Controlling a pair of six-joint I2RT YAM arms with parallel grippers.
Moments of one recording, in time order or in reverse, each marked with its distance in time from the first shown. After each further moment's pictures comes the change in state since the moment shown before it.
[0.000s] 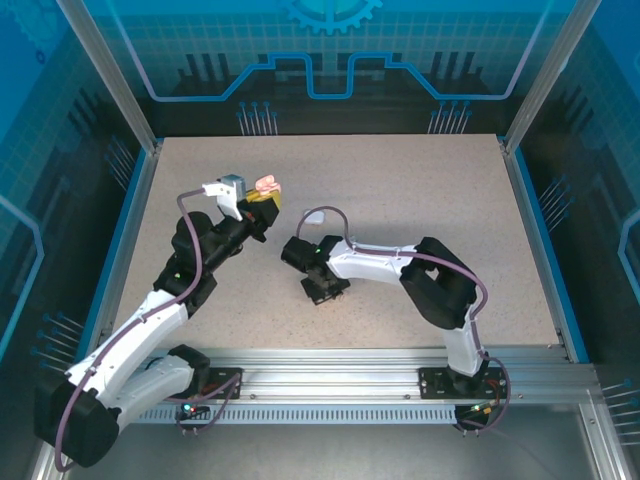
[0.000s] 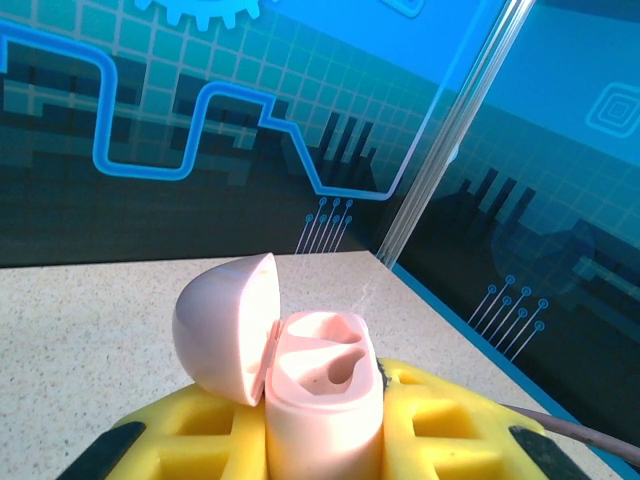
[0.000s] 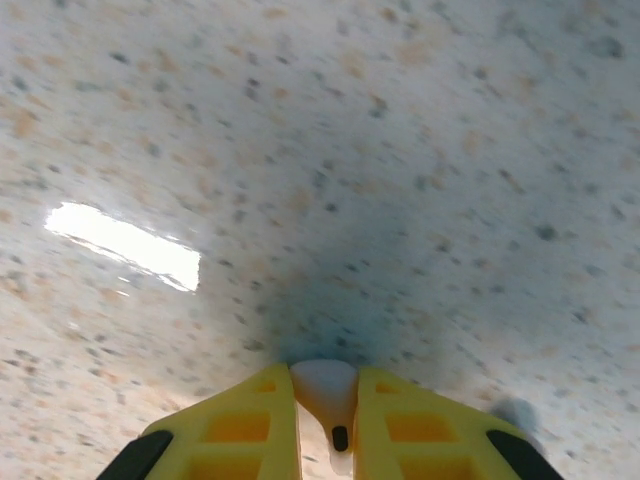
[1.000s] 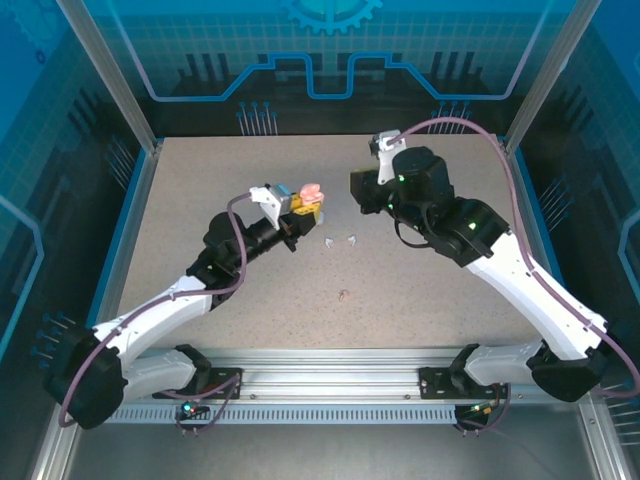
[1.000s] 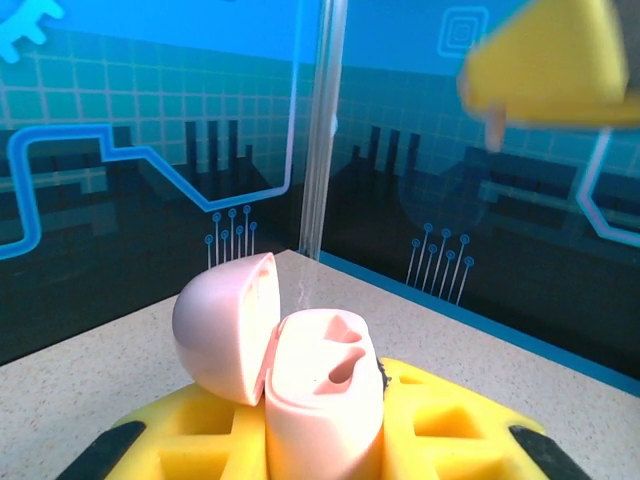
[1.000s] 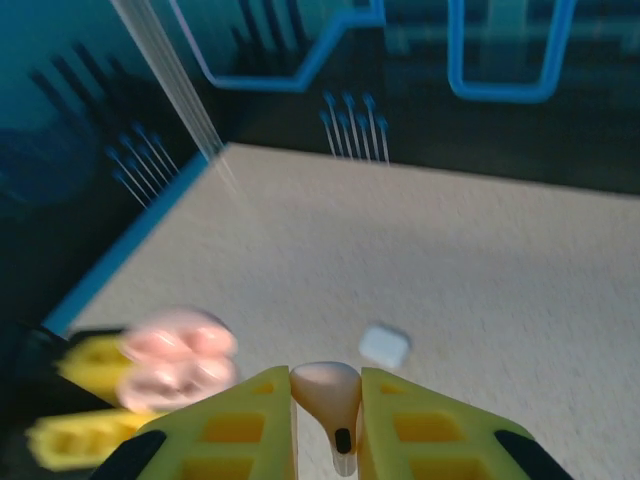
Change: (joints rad) left arm -0.171 0.211 0.011 0.263 0.106 0.262; right arm -0.208 -0.729 0.167 0.215 0.077 -0.206
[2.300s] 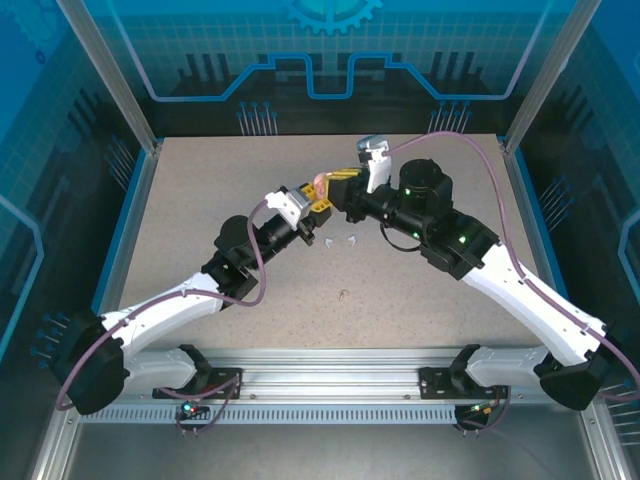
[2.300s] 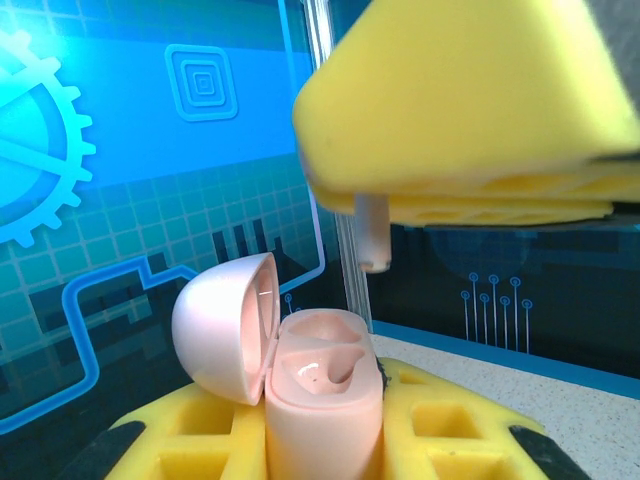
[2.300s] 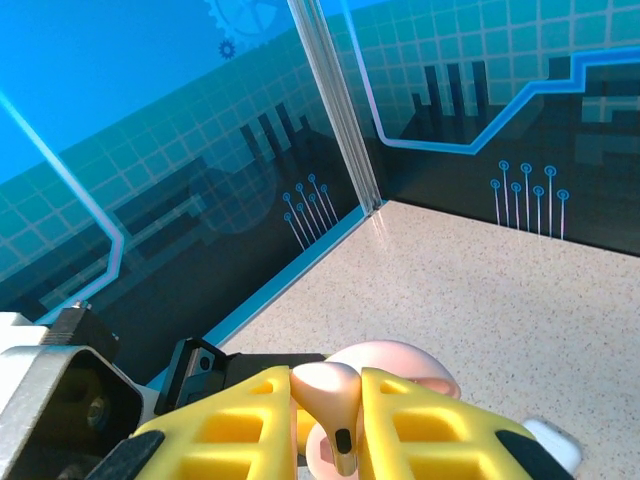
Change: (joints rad) left arm -0.134 0.060 0.063 0.143 -0.182 0.240; right arm 0.015 -0.055 -0.203 0.362 -0.277 0.002
